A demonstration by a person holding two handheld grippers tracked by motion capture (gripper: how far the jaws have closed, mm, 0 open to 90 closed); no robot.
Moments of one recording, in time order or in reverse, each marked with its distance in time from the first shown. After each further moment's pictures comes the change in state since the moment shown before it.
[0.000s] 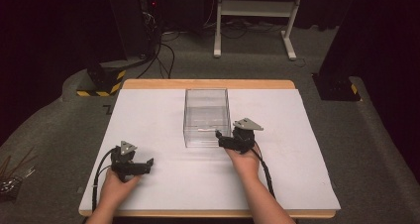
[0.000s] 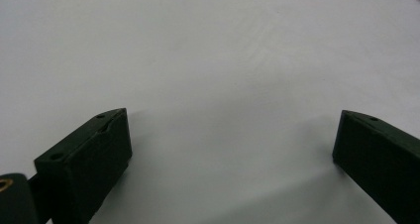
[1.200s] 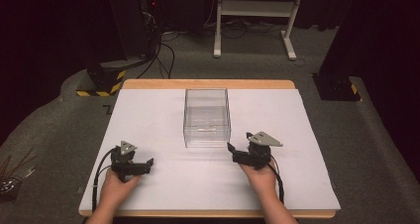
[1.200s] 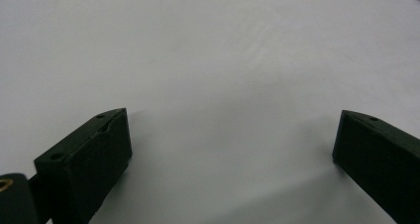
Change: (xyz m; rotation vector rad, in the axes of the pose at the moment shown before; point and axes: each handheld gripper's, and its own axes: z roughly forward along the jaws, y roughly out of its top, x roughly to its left) left arm 0.000 0.000 0.000 -0.003 0.002 0.000; right arm -0.009 -0.022 -0.069 -0.016 0.025 -0.029
